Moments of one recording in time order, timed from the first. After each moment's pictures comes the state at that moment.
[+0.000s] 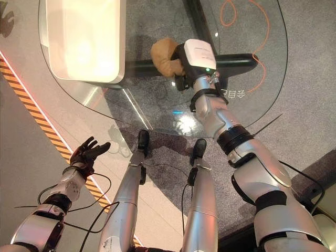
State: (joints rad) left arm -0.55 0.40 -0.17 1.04 -0.84 -0.10 0.06; right arm -1.17 -0.52 0.75 0.72 -0.29 0.10 -0.32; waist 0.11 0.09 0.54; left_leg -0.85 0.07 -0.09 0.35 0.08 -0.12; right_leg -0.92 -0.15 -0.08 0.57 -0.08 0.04
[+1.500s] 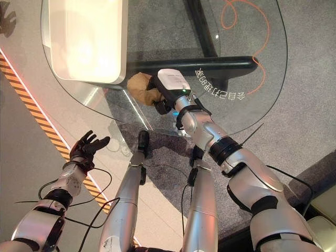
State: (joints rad) left arm -0.59 0.40 -0.18 0.99 -0.85 -0.18 0.14; right arm -1.09 -0.49 0.81 0.65 -0.20 0.02 -0.23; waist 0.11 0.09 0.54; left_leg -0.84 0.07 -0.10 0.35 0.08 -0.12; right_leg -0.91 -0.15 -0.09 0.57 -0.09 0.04
